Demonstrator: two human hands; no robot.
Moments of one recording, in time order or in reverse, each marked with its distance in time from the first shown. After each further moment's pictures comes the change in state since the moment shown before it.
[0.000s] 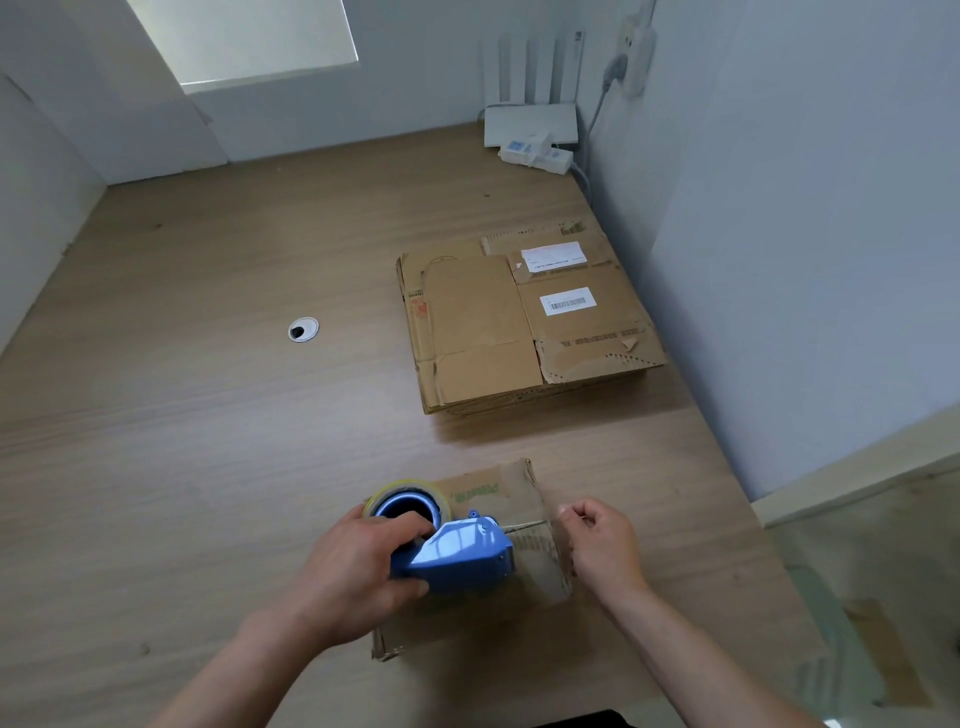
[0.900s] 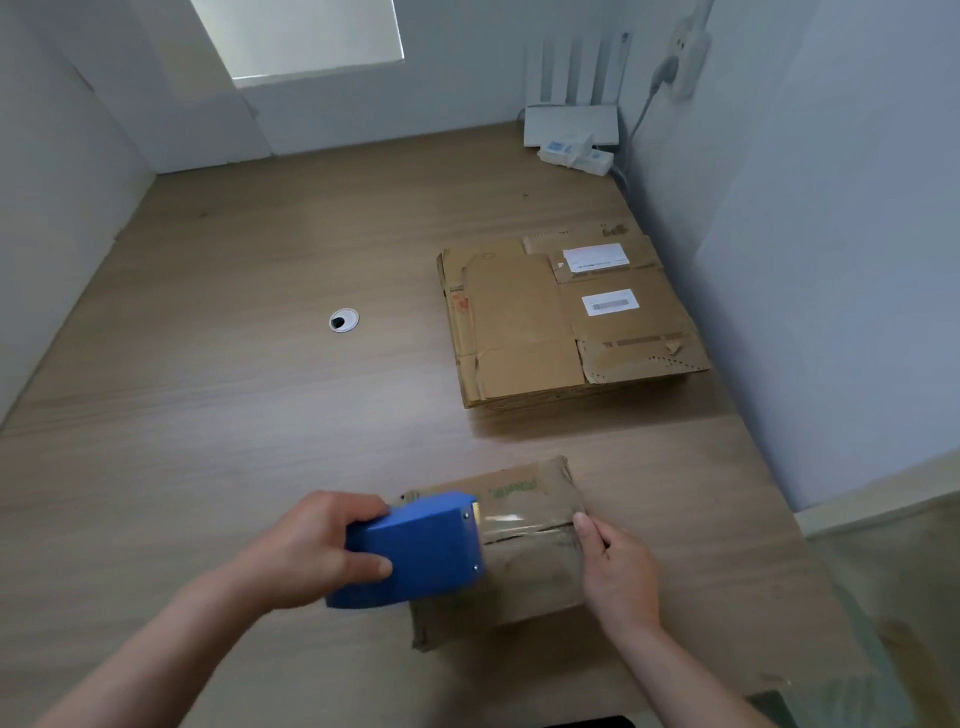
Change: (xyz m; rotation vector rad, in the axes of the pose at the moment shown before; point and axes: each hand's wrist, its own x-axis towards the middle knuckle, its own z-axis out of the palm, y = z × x) left_hand -0.030 -0.050 -0.059 -0.344 -0.184 -0.140; right_hand -0.038 -0.005 0.026 -0.382 0.170 -0.218
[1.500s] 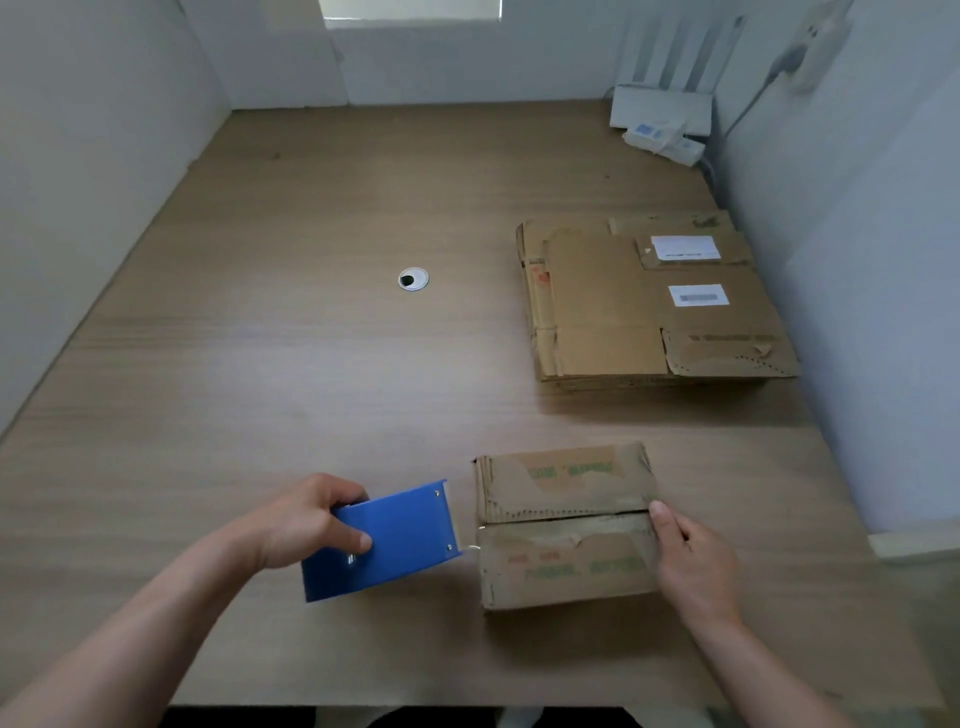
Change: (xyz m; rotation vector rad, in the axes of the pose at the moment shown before) left_hand -0.031 -0.111 -0.003 -0.270 -0.054 -0.242; right_hand 0.000 -0.001 0.002 -0.050 0.032 -0.056
